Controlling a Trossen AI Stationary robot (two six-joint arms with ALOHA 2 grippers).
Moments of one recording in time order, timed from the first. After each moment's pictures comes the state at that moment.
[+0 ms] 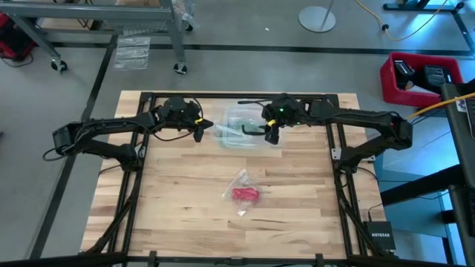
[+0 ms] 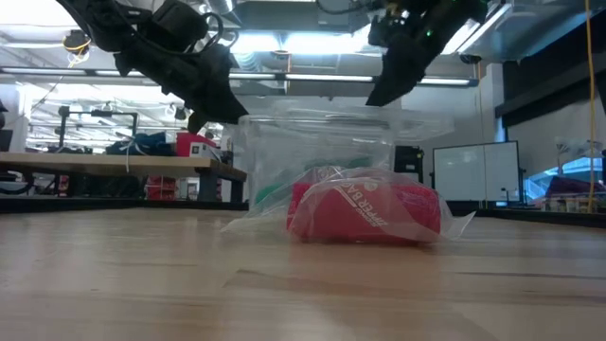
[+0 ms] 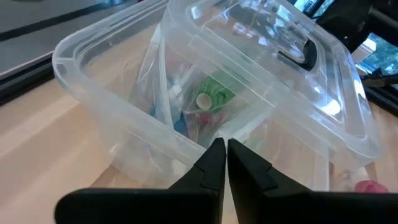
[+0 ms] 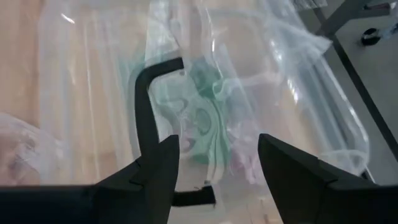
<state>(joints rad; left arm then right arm) 0.49 1.19 0.61 0.07 0.20 -0.28 -0.31 1.39 1.11 -0.52 0.04 -0.14</state>
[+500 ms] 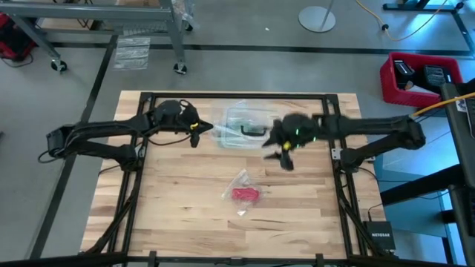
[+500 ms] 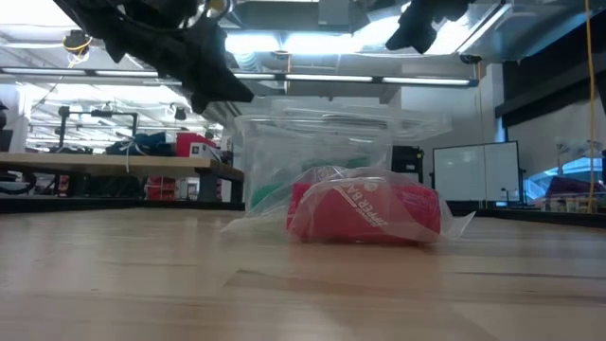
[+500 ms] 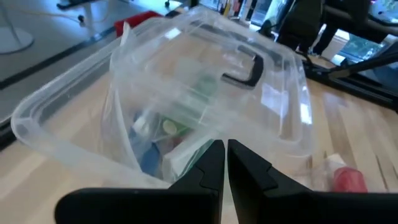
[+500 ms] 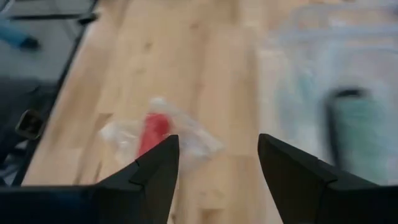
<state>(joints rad) 0.41 1.08 0.61 0.08 0.18 -0.17 -0.05 1.23 1.12 -0.60 -0.19 0.00</state>
